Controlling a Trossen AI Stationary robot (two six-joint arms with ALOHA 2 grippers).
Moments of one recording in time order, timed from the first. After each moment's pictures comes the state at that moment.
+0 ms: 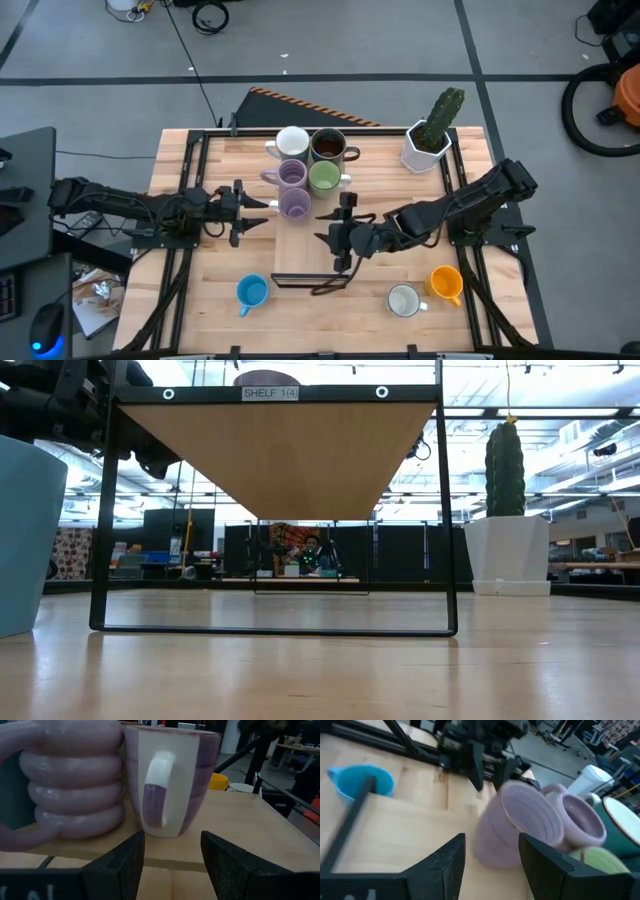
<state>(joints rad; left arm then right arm) -0.06 0.66 0.16 0.42 -0.11 -0.09 0.38 1.64 1.40 -0.33 0.64 -0.11</state>
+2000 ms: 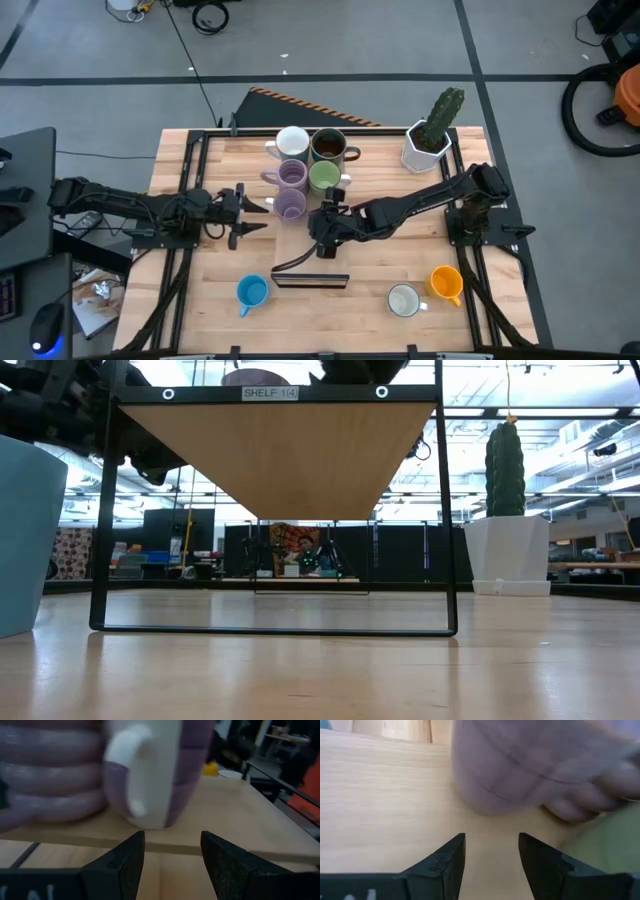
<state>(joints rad) -0.06 0.66 0.16 0.36 -0.04 -0.11 0.24 1.83 1.49 -0.52 0.53 0.10</state>
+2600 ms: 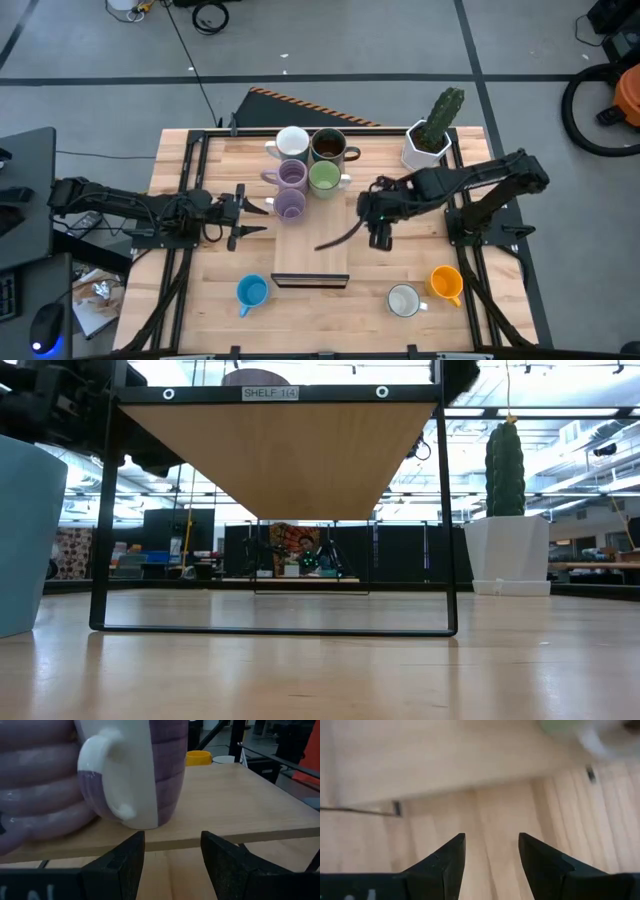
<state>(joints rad) -0.06 0.66 0.16 0.35 -0.01 0.07 0.22 1.51 1.49 -1.15 0.19 0.38</state>
